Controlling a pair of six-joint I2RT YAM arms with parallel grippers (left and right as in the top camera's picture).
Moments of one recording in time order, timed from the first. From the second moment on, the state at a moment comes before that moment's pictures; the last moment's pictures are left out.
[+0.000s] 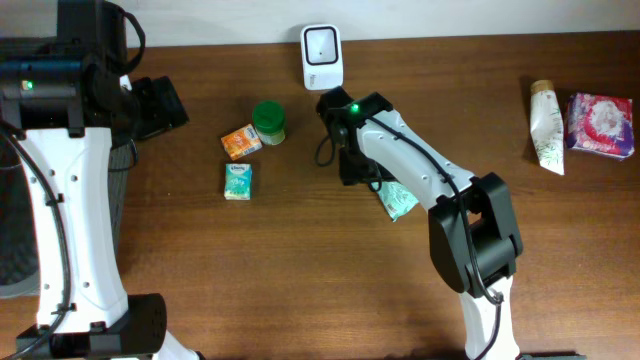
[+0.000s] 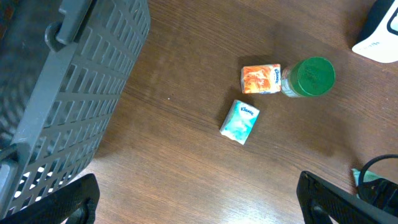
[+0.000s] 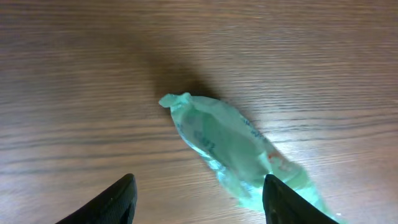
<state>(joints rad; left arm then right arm) -0.01 1.78 2.31 -1.69 -0.14 -0.41 0.51 2.18 1.82 -1.23 0.21 0.54</state>
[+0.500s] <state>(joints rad) -0.01 1.78 2.31 -1.69 -0.14 -0.41 0.48 2.18 1.76 -1.22 0.34 0.22</state>
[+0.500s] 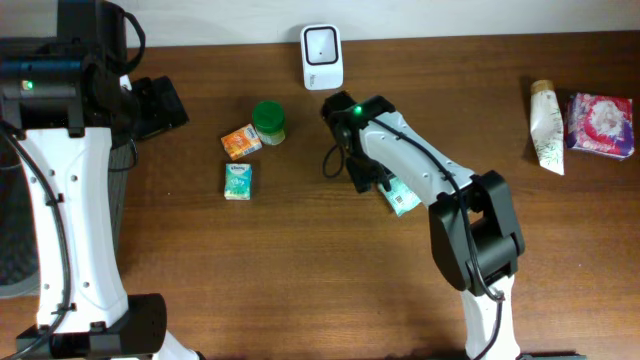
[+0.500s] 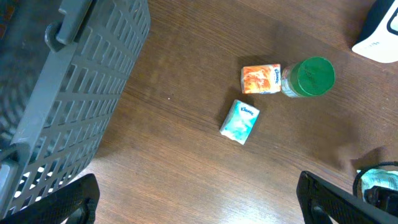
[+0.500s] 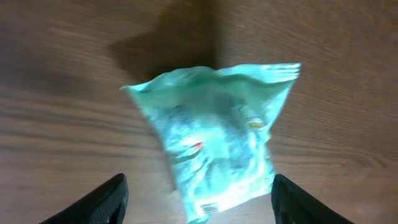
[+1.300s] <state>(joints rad) -0.01 1.78 2.31 -1.69 -0.14 -0.41 0.55 2.20 1.73 -1.24 0.44 0.36</state>
